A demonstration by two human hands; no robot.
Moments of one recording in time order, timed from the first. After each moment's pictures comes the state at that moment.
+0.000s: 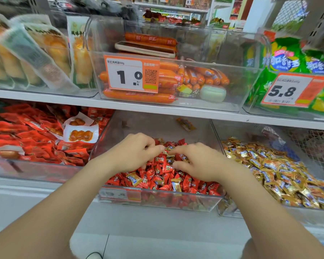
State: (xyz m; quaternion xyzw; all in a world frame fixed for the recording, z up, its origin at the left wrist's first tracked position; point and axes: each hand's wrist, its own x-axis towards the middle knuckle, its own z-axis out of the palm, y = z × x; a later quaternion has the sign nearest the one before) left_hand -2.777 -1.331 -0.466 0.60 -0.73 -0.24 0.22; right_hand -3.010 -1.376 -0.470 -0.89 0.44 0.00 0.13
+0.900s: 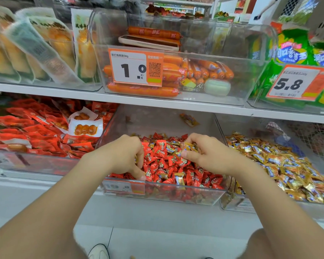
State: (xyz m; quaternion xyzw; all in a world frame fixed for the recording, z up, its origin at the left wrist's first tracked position) left_hand -2.754 -1.314 -0.462 0.64 -0.74 -0.20 0.02; right_hand -3.027 -1.370 -0.465 -0.85 0.46 -0.10 0.22
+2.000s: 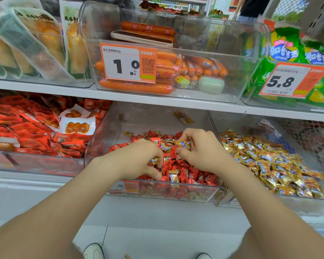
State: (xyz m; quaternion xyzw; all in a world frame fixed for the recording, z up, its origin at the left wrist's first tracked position) left_hand -2.789 -1.319 -0.477 0.54 -0.81 -0.21 0.03; right_hand -3.020 -1.371 -0.481 -0.83 0.50 -0.20 0.15
